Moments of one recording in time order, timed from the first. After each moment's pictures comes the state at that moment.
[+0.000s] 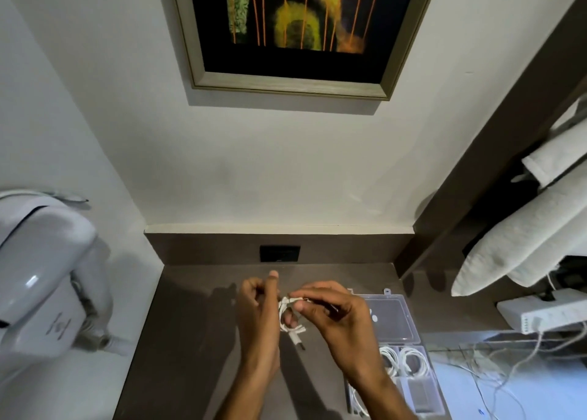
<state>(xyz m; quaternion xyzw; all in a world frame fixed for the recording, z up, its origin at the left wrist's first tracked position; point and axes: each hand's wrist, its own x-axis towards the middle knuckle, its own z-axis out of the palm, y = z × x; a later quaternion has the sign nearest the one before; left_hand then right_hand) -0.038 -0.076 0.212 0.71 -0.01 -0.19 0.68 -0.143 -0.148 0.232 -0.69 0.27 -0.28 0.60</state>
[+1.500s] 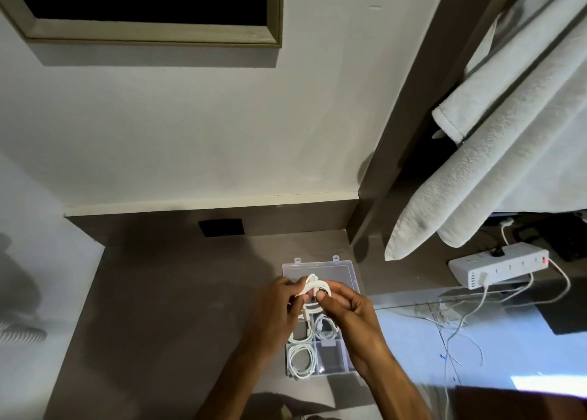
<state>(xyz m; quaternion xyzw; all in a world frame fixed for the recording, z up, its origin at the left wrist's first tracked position) -0.148 -0.170 0.144 0.79 -0.45 -0.25 0.34 -0.290 -0.264 0.154 -0.46 0.43 -0.20 0.75</state>
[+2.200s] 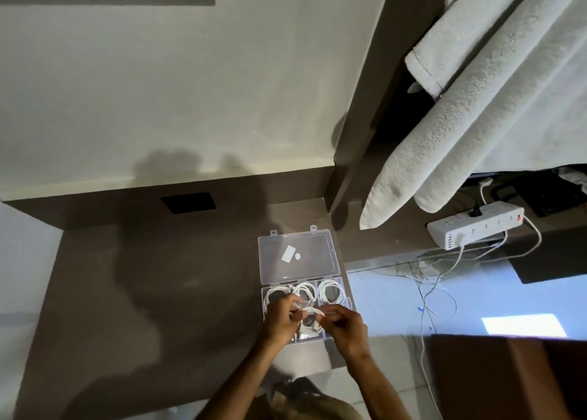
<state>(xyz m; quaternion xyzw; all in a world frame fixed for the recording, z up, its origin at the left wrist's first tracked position) -0.217 -0.191 -0.013 0.78 -0.33 -0.43 0.30 -0.372 -0.261 0.016 -0.60 0.58 -0.08 0.54</state>
